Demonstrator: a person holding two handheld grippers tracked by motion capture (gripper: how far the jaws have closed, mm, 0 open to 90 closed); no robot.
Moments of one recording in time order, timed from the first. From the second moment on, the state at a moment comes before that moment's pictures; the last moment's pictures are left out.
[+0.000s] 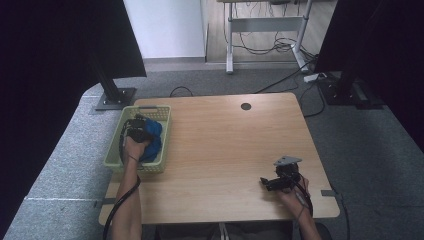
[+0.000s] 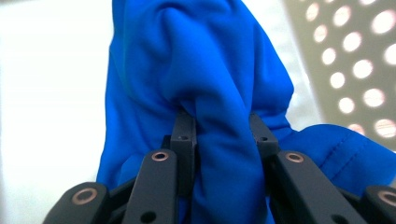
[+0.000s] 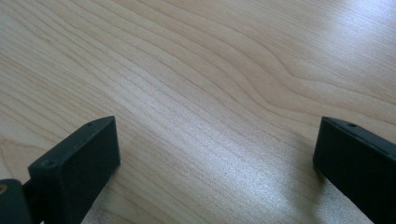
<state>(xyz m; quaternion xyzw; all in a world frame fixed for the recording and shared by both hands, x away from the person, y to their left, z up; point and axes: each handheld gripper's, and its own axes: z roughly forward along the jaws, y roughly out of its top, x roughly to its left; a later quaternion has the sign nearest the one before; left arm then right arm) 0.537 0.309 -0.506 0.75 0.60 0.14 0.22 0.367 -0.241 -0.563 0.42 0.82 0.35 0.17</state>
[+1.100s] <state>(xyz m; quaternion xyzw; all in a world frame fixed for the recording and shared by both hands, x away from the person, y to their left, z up) 0.484 0.289 -0.432 0.74 0.54 0.20 0.34 0.367 -0.241 -0.563 0.42 0.82 0.35 0.17</state>
